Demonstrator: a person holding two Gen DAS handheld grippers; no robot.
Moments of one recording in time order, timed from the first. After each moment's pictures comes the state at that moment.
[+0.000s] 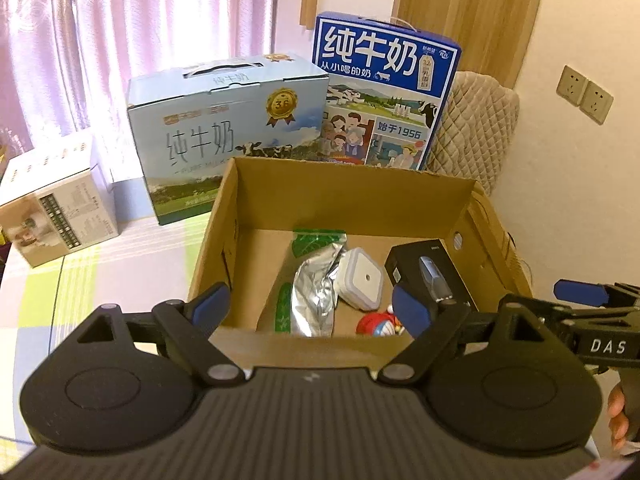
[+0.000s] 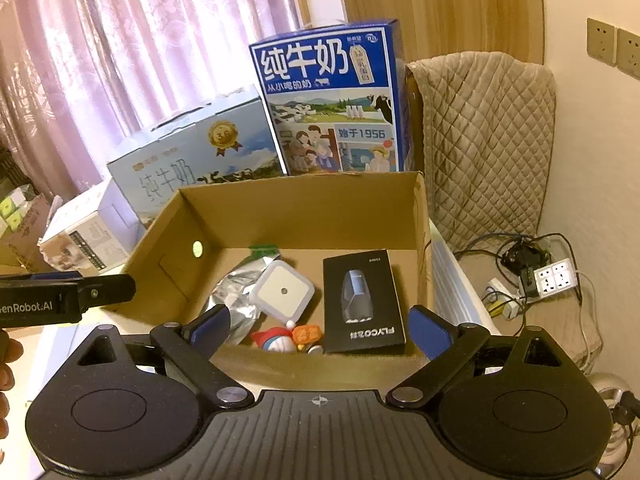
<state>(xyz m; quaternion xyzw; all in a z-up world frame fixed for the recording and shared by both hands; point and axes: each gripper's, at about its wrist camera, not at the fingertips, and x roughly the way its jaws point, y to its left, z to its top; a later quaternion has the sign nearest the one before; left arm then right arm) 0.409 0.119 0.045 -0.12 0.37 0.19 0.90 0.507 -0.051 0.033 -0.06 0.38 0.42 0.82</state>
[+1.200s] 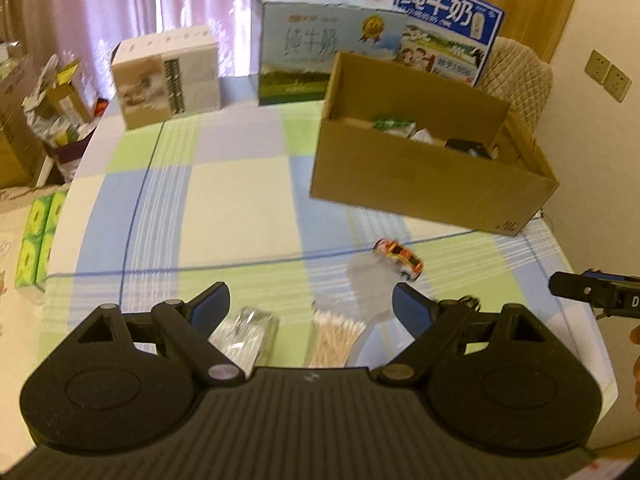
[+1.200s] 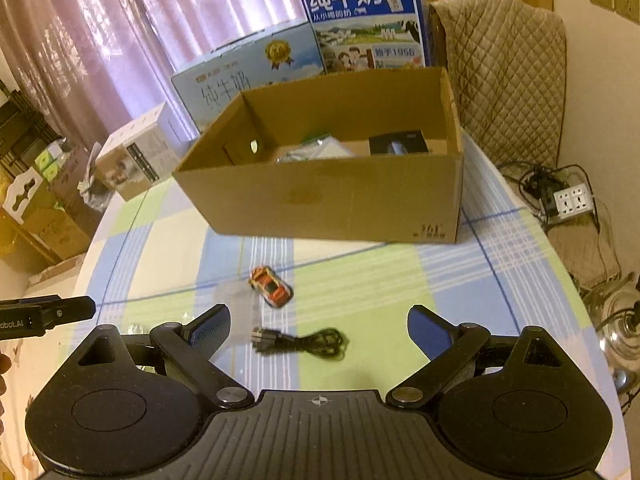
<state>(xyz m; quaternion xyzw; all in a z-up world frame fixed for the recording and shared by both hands) 0.217 0.106 0.015 -0.17 0.42 0.24 0.86 0.393 -0.120 0.000 -0.07 0.44 0.44 0.78</state>
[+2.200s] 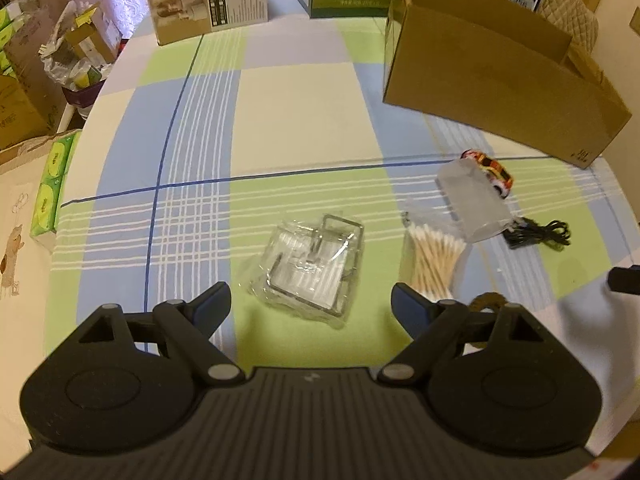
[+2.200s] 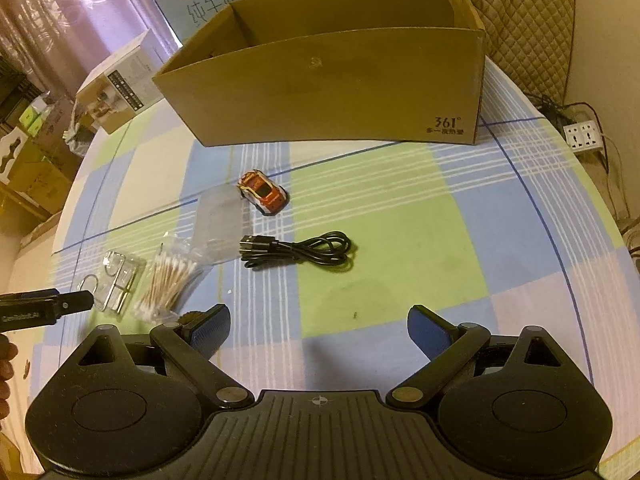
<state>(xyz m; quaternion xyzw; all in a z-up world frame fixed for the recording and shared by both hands) 0.191 0.140 -0.069 -0.17 0.49 0.26 0.81 0.374 -0.112 -0.061 -0.11 0.51 0.42 0.74</state>
